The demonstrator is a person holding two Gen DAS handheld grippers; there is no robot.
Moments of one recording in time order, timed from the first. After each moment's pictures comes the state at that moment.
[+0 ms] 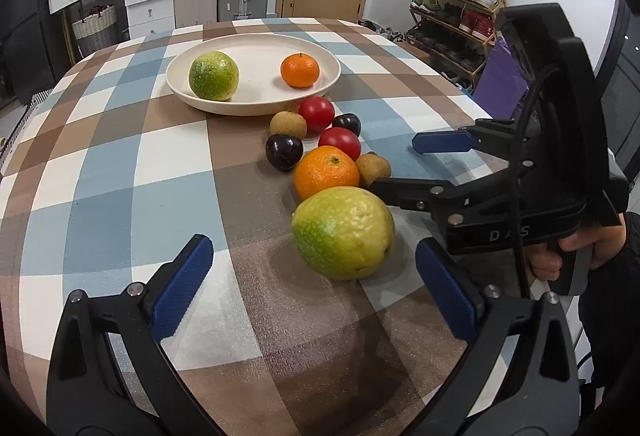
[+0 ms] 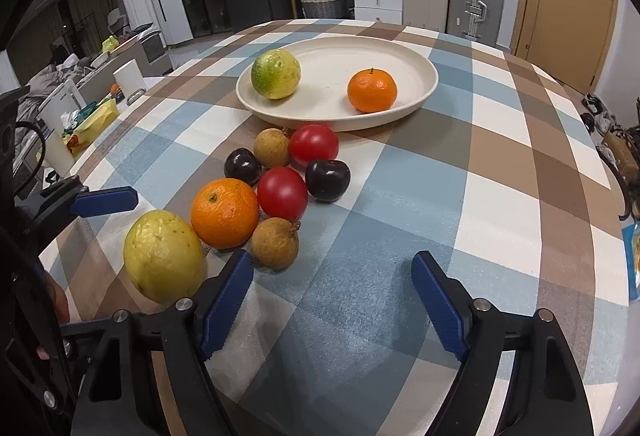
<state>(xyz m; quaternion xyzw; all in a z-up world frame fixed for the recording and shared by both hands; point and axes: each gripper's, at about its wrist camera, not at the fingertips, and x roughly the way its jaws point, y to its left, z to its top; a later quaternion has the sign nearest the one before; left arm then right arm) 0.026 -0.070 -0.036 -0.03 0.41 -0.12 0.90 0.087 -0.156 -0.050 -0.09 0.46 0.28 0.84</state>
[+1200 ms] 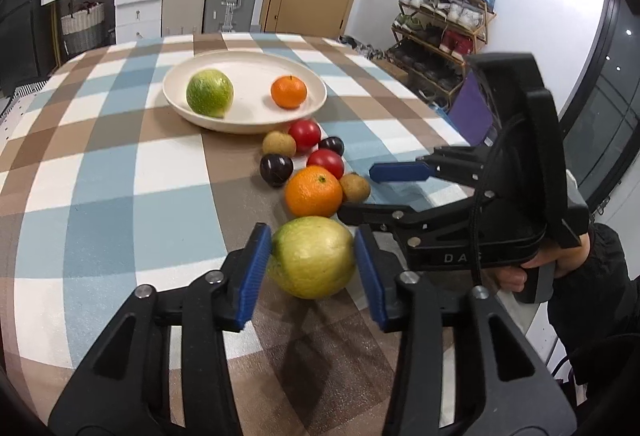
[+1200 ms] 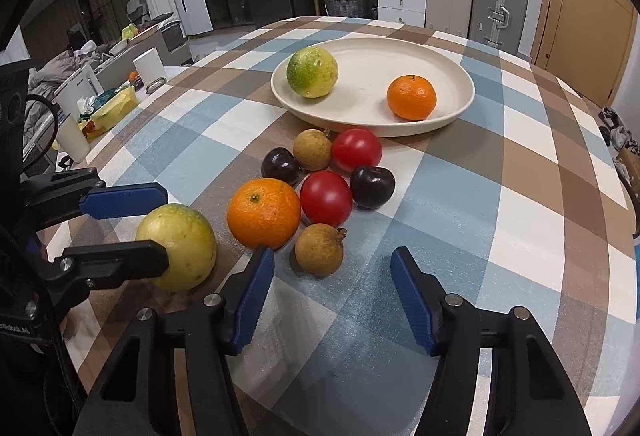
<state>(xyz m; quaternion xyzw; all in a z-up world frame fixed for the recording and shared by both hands) 0.015 -0.051 -0.017 -0.07 0.39 -0.17 0.90 0.079 -0.136 -0.047 -0.11 0.46 0.31 0.83</state>
